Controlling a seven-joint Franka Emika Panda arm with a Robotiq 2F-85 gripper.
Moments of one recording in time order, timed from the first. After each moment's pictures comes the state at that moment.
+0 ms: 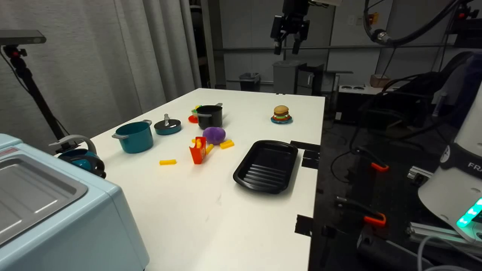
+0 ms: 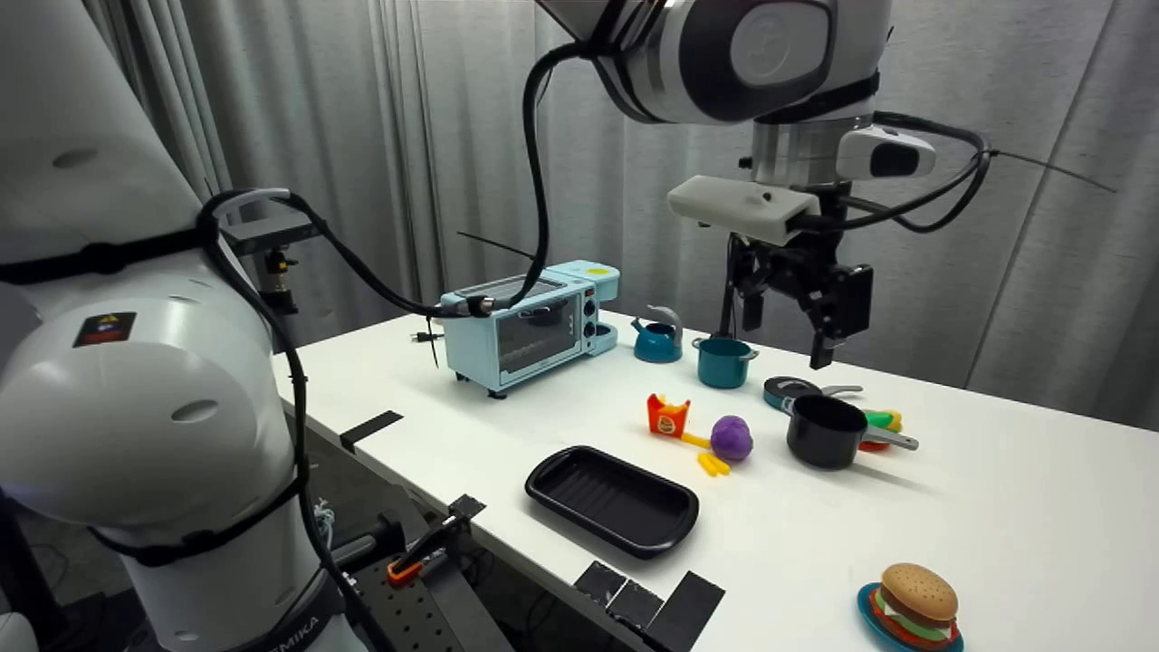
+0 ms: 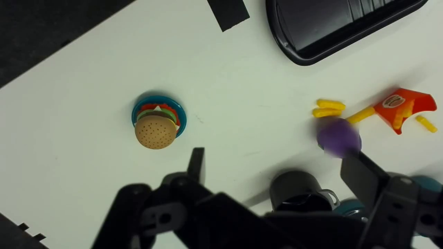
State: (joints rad) arm -0.11 -0.23 -0.23 -2.36 0.03 2.28 -0.11
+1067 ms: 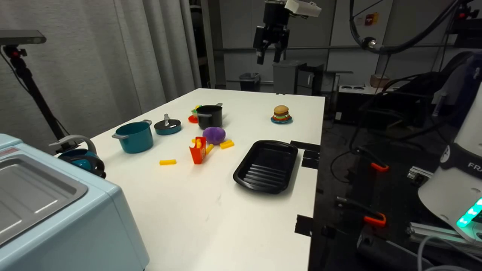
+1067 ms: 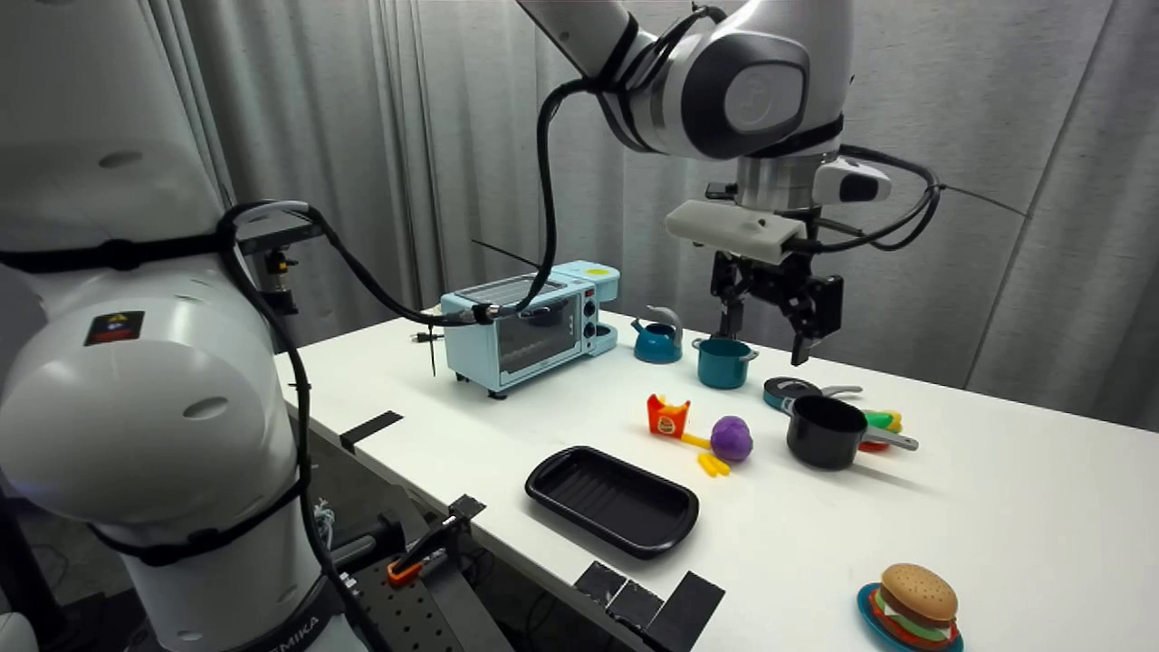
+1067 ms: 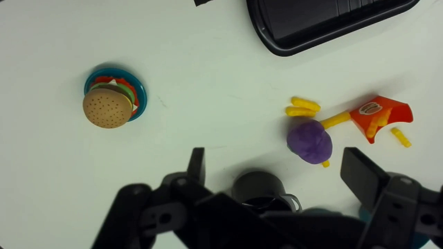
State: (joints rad) arm -0.08 -0.11 -0.15 -2.31 0.08 2.35 -0.17
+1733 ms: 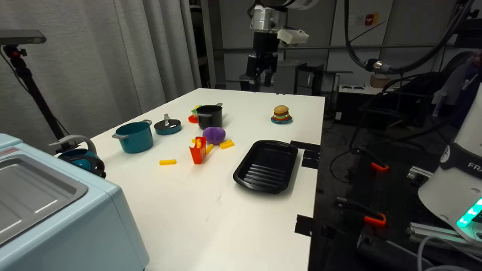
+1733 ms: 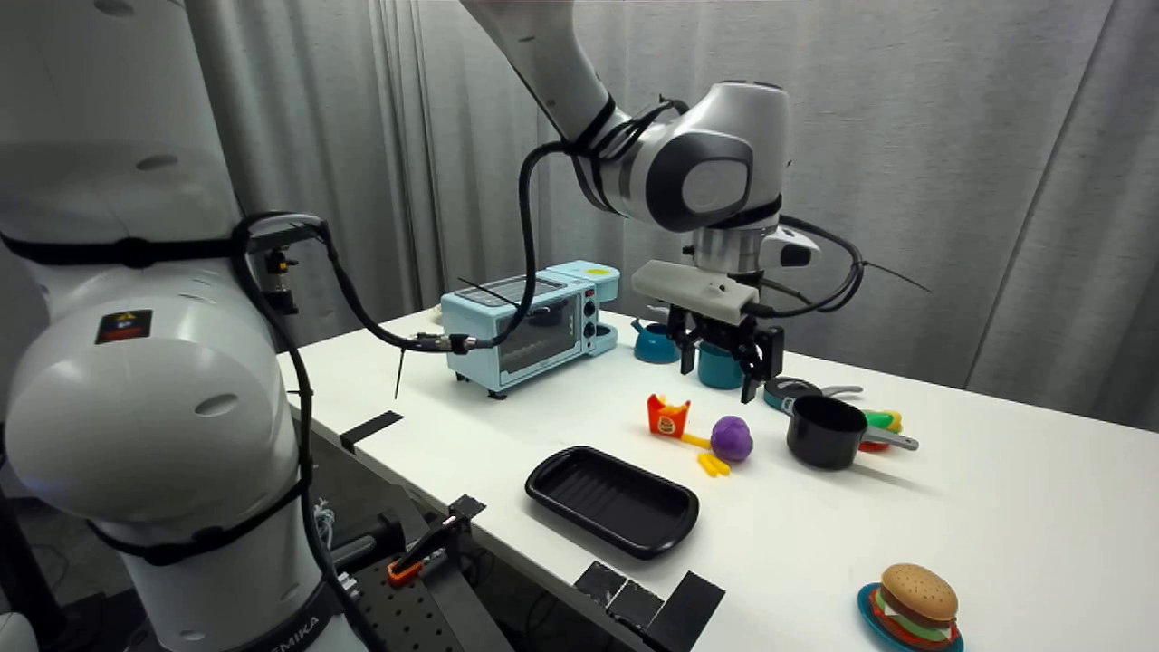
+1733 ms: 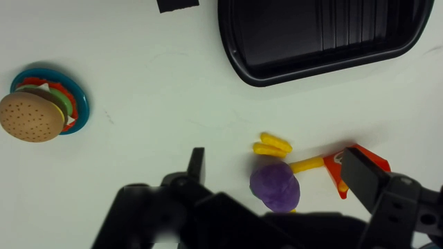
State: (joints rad) arm -0.05 -0.01 -0.08 -2.38 0.11 2.47 -0.26
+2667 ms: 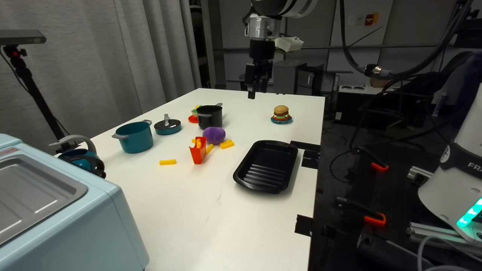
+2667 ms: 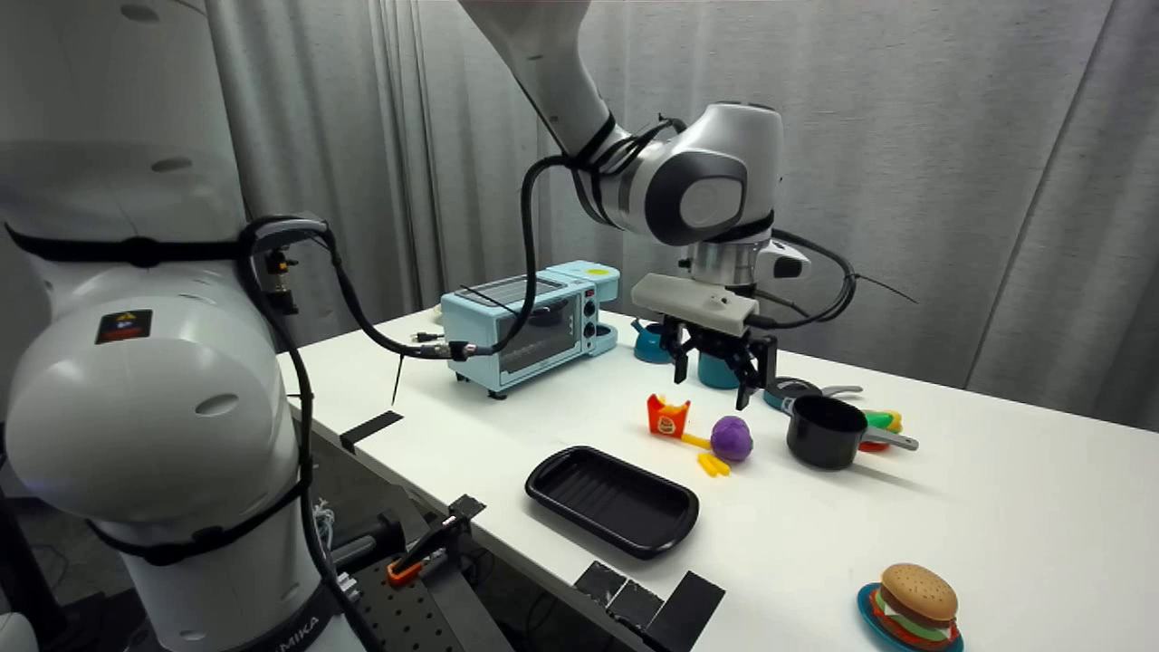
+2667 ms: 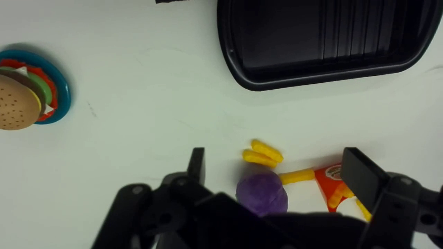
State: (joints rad) arm -0.05 0.04 -0.05 -2.36 0.11 2.49 -0.32
